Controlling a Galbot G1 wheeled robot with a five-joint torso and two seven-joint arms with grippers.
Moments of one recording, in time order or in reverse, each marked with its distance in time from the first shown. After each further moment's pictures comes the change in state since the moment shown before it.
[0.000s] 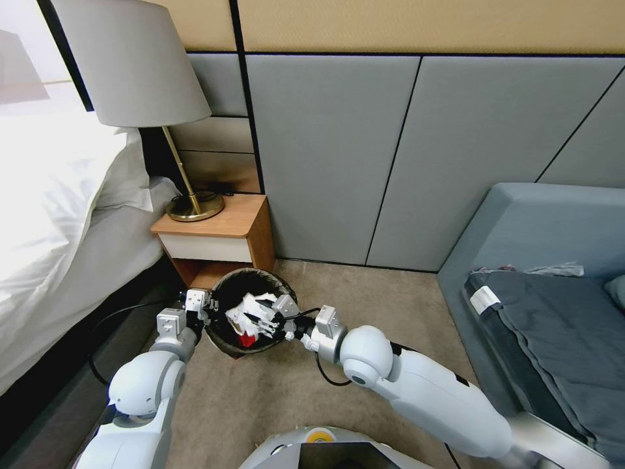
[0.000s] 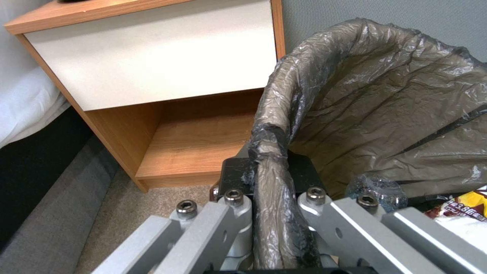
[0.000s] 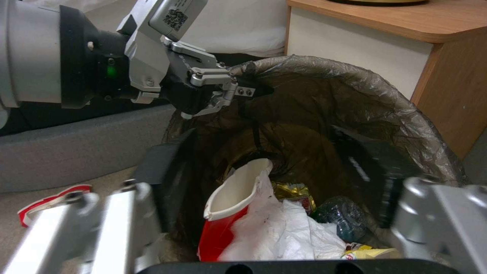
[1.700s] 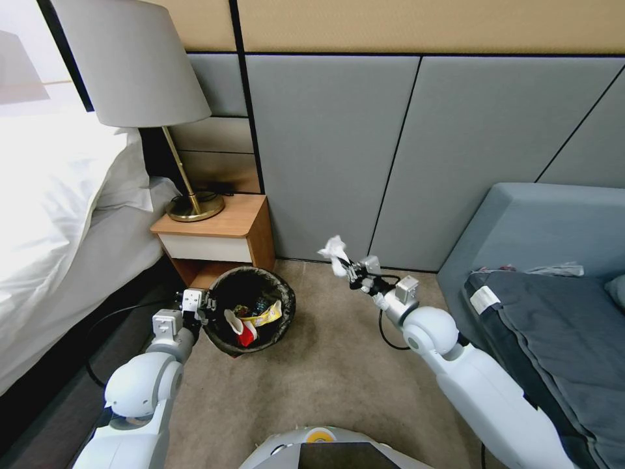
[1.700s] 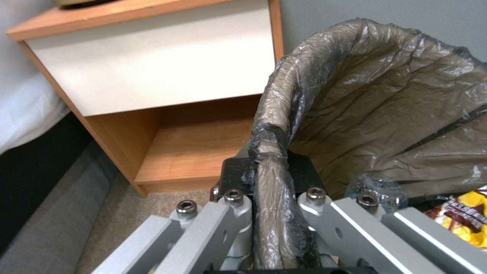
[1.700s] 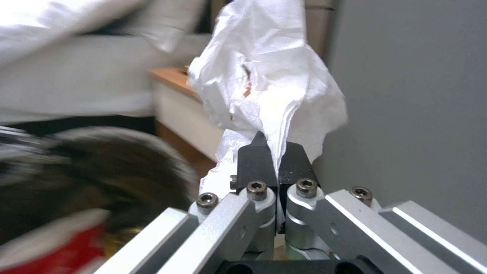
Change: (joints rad) left arm -0.001 0.006 -0.003 0.000 -0.008 -0.009 0.003; right arm -0.159 -0.110 0.479 0.056 0.011 0.079 -0.143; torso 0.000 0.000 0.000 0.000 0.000
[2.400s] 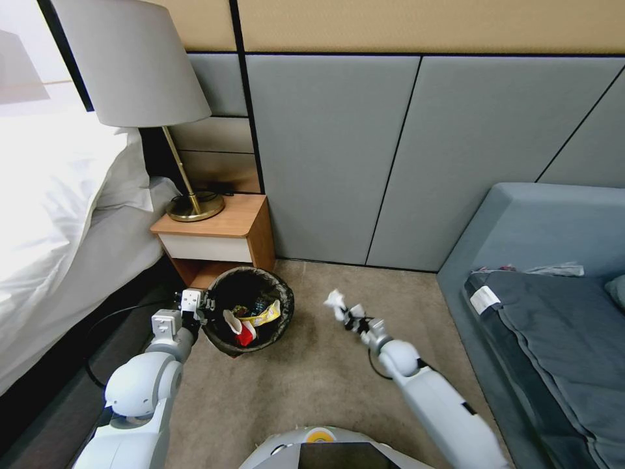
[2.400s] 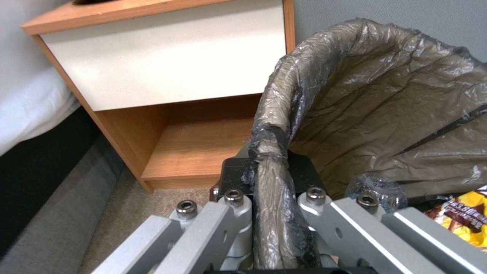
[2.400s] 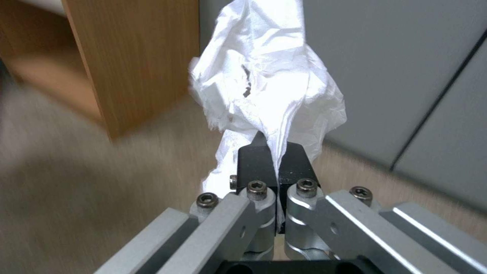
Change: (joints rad) left arm 0.008 -0.019 -0.029 0.001 0.001 -0.011 0.005; right arm -0.236 0.112 0.159 -0.367 -0.274 0.160 0.026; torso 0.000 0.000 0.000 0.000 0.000
